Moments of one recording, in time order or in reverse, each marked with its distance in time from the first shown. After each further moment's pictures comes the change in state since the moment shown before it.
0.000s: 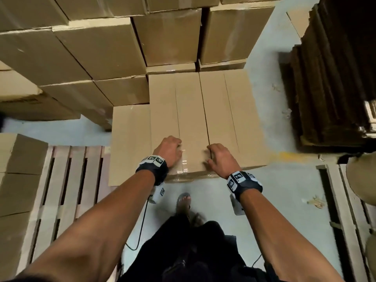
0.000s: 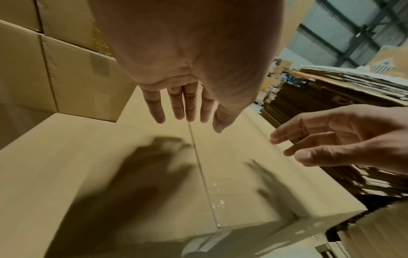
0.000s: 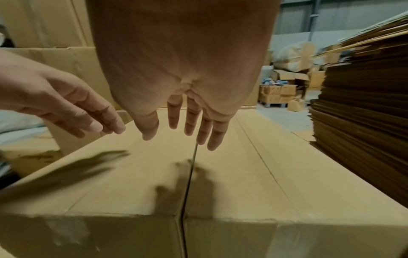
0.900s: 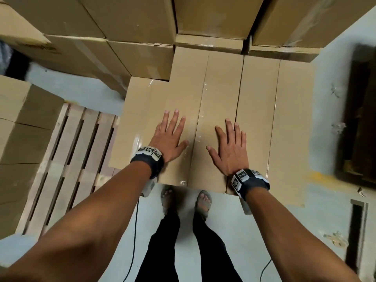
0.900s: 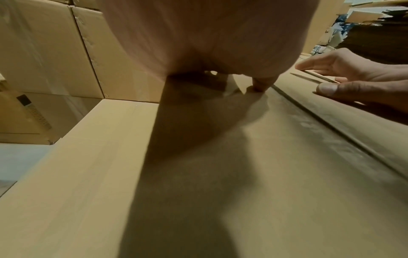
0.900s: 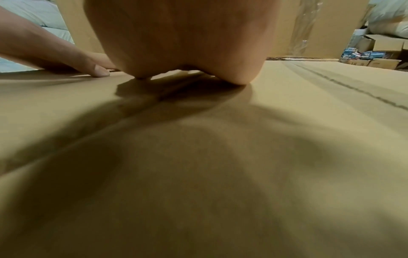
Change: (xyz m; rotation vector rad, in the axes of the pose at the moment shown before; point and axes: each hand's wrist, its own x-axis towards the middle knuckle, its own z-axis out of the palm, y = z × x) left_hand 0.079 -0.089 0.043 0.189 0.014 -0.119; right_hand 0.144 0.034 0.058 -0.349 0.068 -0.176
